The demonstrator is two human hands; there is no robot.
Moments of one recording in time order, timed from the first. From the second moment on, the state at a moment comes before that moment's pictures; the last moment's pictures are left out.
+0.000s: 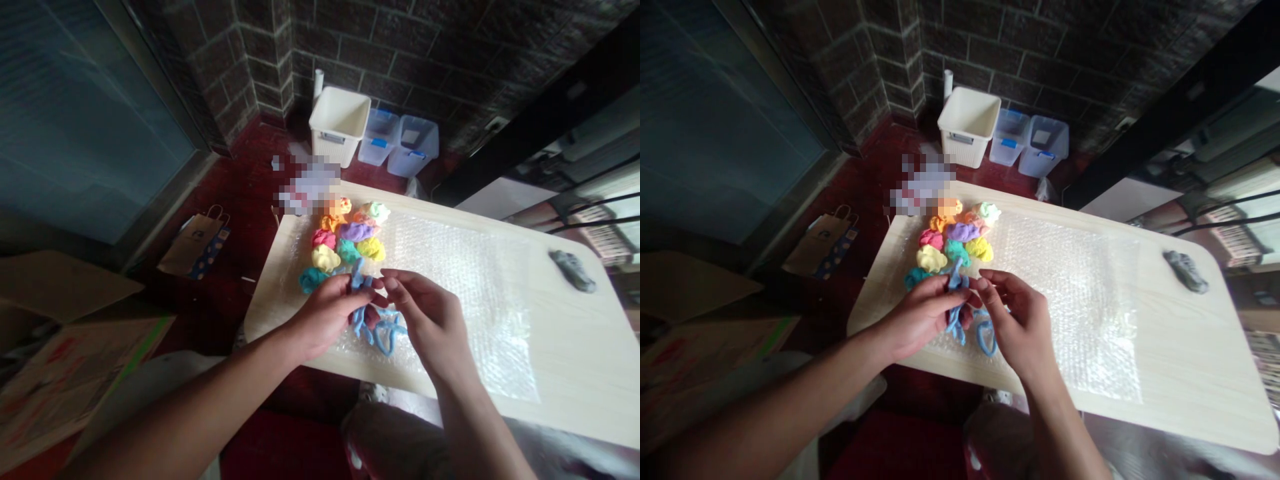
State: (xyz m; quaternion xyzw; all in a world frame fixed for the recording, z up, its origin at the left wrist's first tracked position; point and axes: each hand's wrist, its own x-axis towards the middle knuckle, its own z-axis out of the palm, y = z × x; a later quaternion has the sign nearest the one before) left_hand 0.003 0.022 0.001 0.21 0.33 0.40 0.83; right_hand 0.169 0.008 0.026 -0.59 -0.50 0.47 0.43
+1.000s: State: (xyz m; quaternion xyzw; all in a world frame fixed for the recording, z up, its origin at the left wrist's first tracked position) left_hand -0.004 0.028 0.008 0.23 0.34 0.46 0.78; right_hand 0.164 0.006 0.058 -0.51 -0.39 0.58 0.50
